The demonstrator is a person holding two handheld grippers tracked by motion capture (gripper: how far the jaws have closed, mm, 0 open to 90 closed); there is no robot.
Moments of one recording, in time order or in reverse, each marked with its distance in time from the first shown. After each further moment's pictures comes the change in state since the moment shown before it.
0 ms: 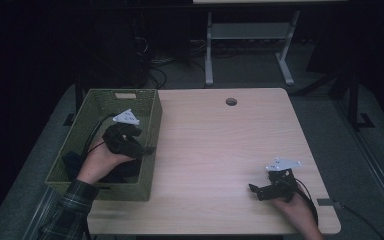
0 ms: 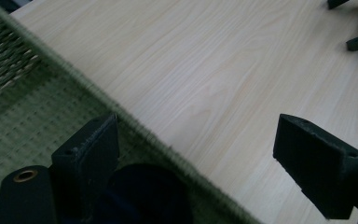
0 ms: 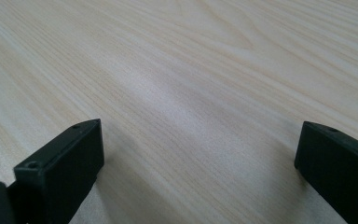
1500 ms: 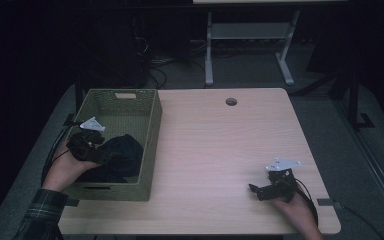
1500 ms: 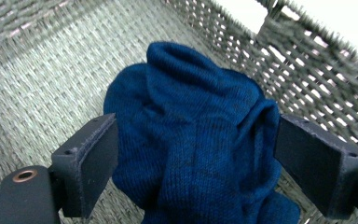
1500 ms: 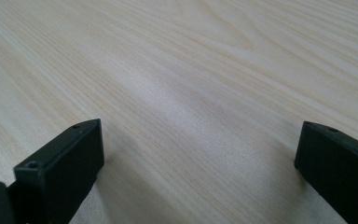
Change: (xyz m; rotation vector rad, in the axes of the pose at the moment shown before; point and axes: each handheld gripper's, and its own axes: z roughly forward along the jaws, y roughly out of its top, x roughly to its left) left arm 0.043 -0.064 -0.037 0.130 0.154 -0.104; right arm 0.000 0.000 0.000 0.000 0.000 -0.001
